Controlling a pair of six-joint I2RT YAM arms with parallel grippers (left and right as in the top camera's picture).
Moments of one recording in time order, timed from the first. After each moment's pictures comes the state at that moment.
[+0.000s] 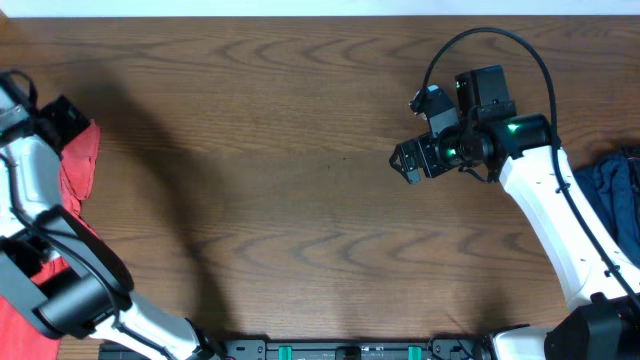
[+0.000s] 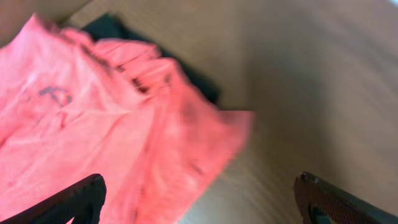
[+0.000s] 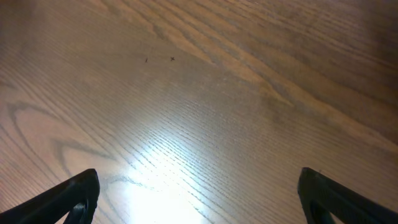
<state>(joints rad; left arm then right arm) 0.61 1.88 1.42 -0.43 -0.06 -0.17 0.23 1.54 1.28 -0.87 -0.33 -0.14</state>
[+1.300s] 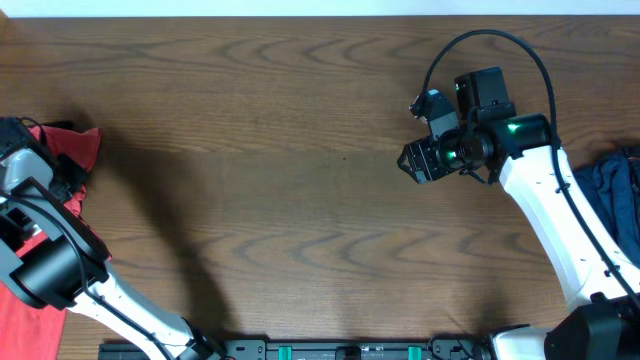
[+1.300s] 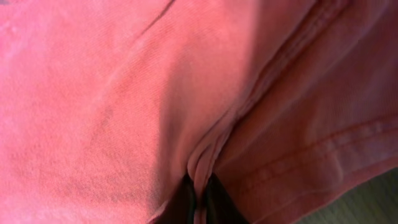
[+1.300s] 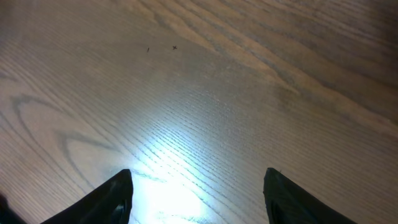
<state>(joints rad) 0.71 2.11 1.43 -0.56 -0.11 -0.20 0.23 1.54 1.28 -0.91 -0.33 -0.13</state>
